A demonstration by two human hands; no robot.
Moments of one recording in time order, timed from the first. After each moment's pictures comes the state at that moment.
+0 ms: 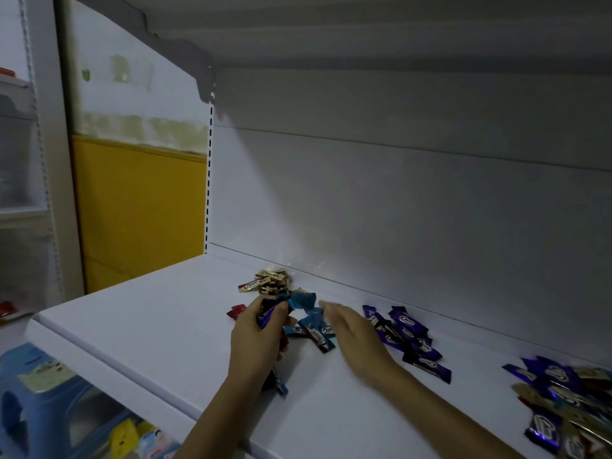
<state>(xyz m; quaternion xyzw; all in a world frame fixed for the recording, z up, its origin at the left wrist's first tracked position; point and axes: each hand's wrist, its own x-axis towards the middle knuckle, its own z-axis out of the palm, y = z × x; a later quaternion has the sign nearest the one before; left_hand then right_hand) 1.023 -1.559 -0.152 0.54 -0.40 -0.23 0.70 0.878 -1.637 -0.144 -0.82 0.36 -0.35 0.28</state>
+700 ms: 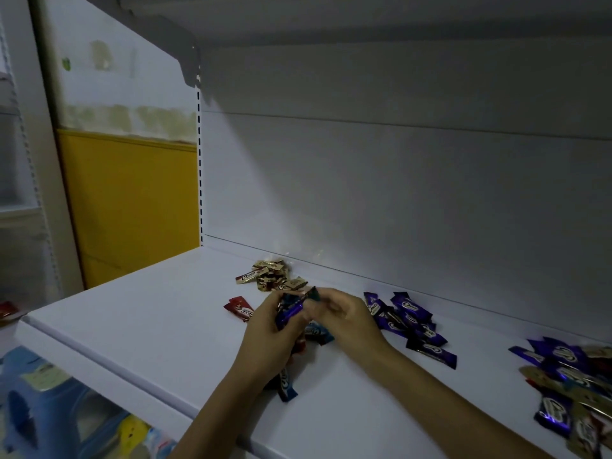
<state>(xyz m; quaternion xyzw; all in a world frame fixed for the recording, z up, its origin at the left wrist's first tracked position) 1.016 -1.554 -0.151 0.51 -0.52 -0.27 0.63 0.890 -1.615 -0.128 -0.73 0.27 -0.40 0.48</state>
